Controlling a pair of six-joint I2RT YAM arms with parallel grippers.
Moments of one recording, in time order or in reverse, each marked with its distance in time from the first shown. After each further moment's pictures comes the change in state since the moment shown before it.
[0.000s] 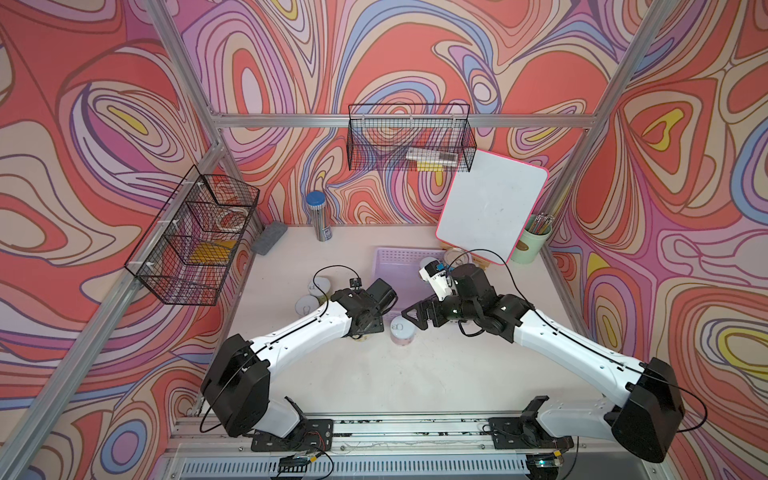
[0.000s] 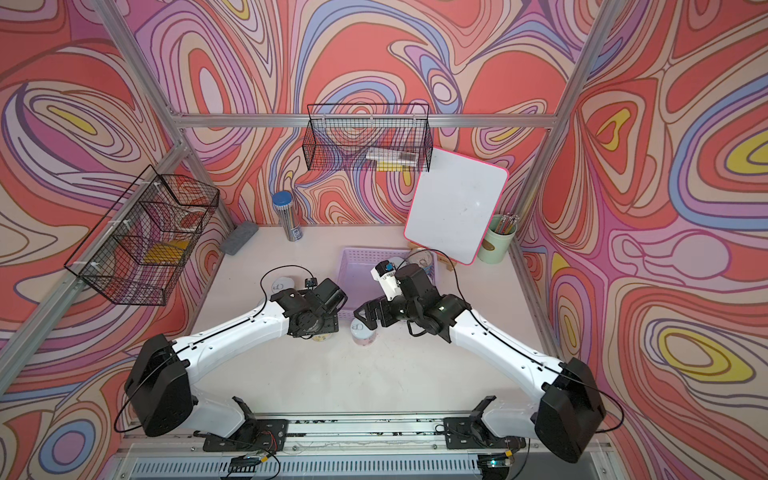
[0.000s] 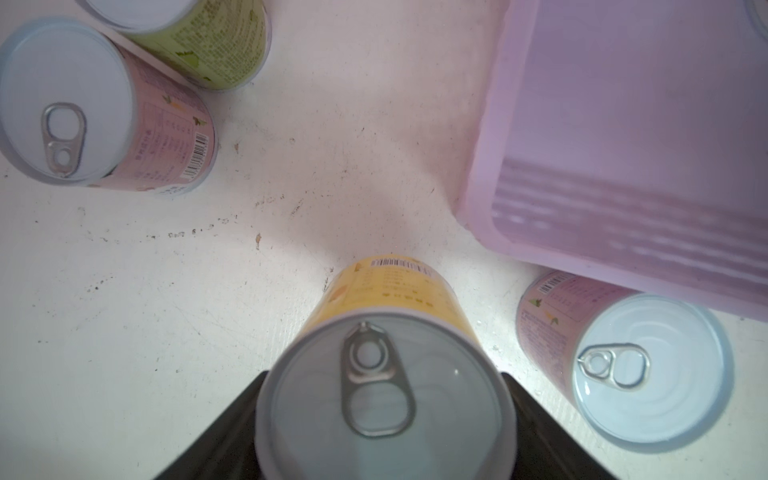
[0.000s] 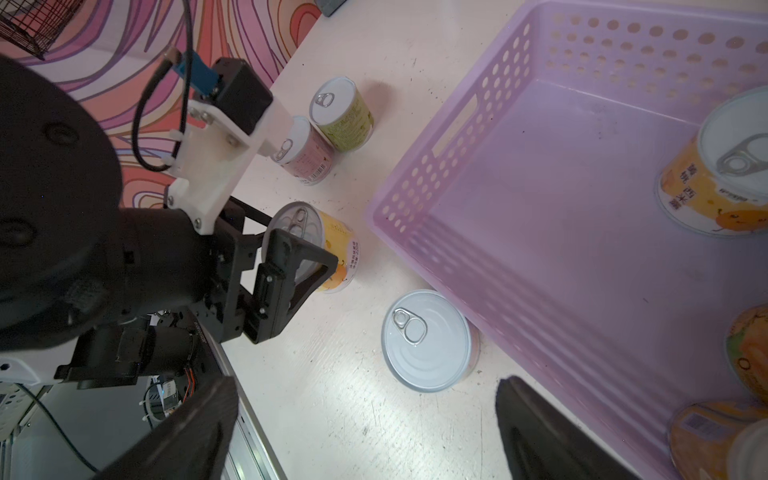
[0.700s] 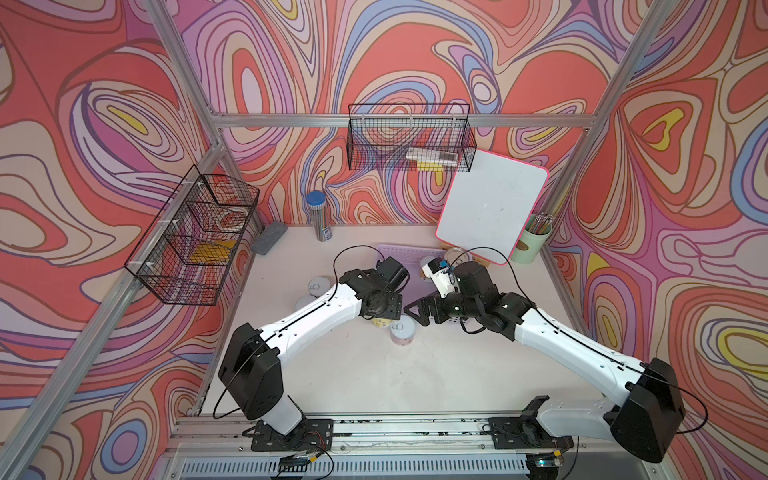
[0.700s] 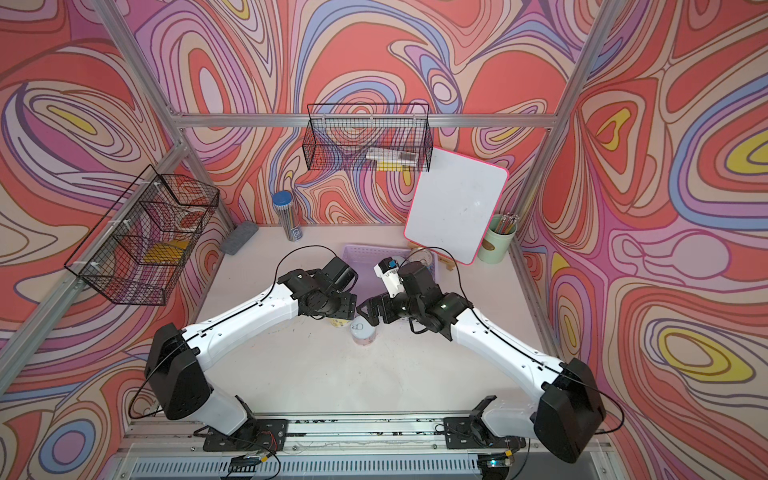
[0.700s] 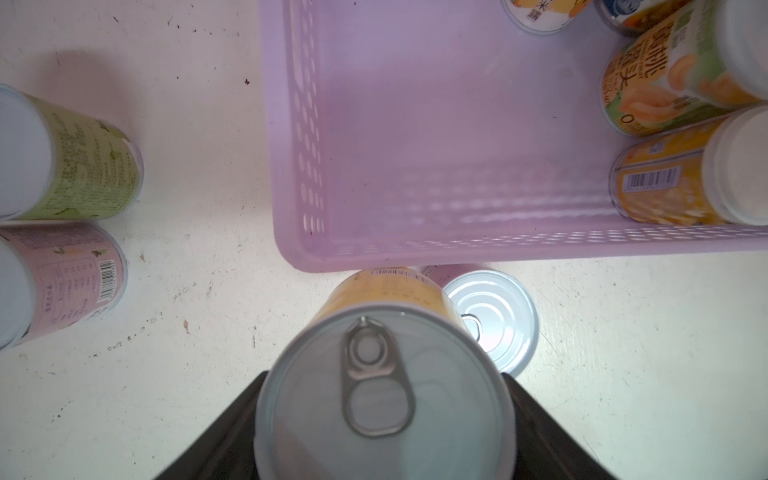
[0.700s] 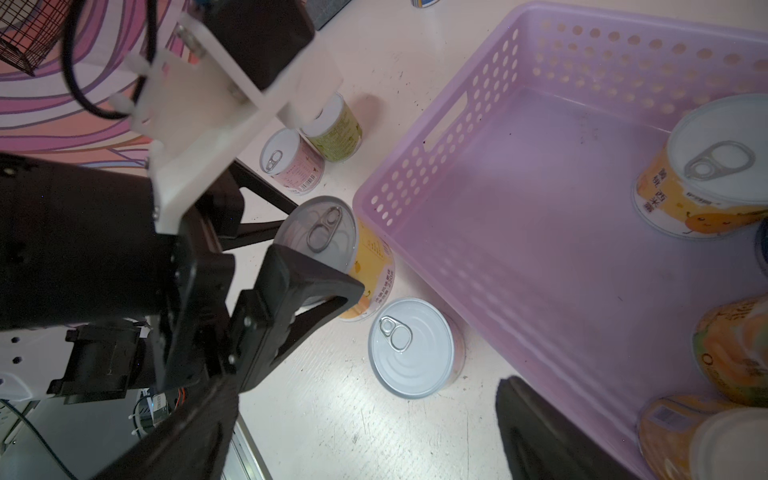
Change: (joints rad) left arm 0.000 0.113 0.248 -0.015 0.156 0.291; right arm -0.026 0.001 0.001 0.004 0.020 -0.003
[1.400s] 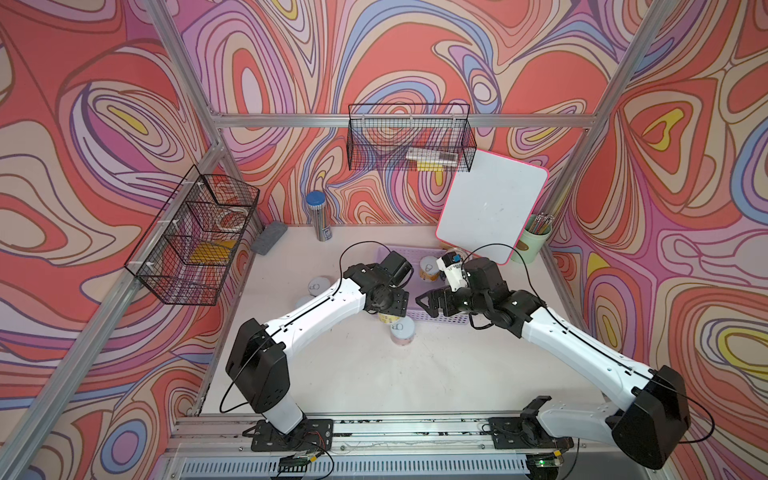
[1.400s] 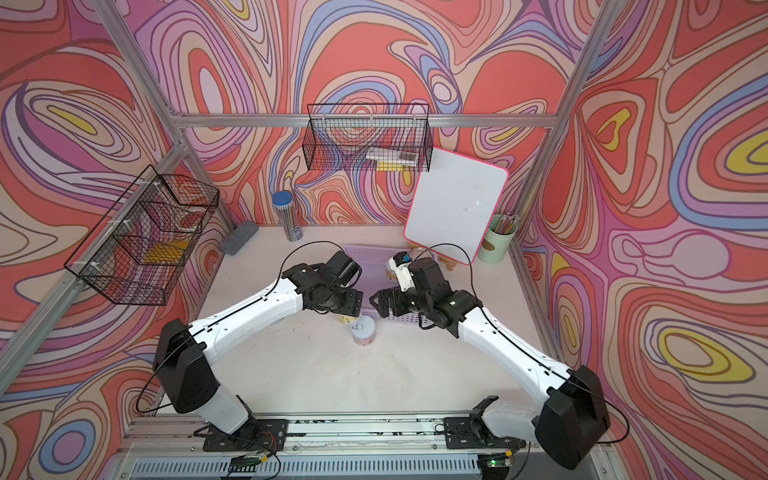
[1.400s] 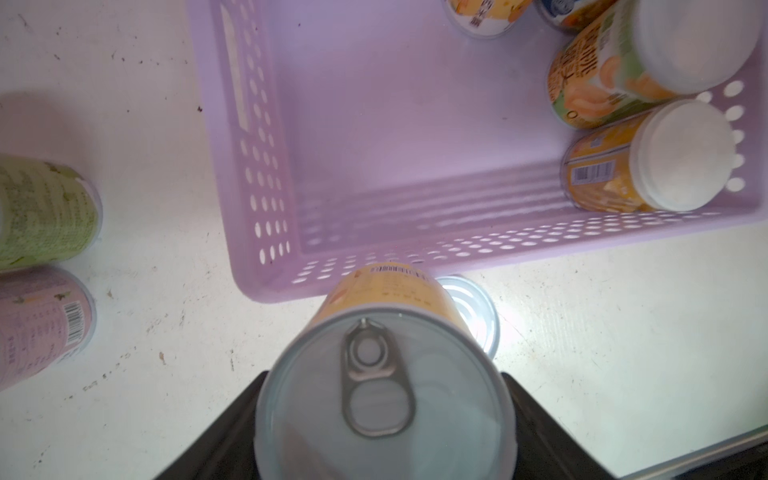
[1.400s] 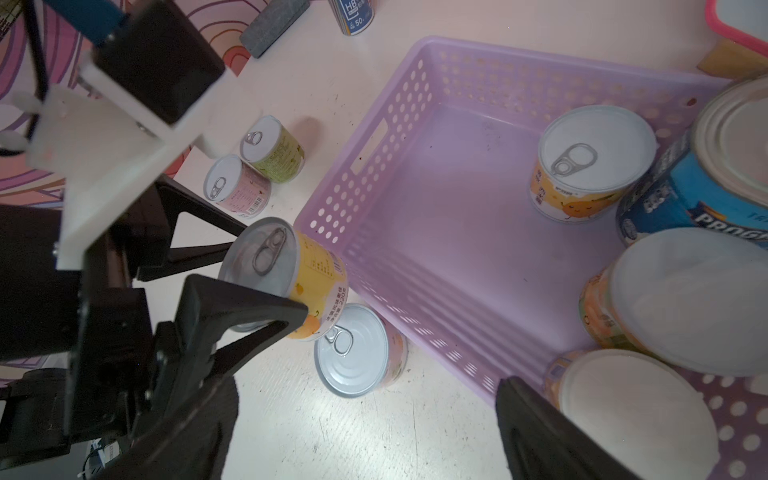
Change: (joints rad) left arm 0.000 0.067 0.103 0.000 0.071 0.079; right arm -0.090 -0.042 0.002 -0.052 0.081 0.002
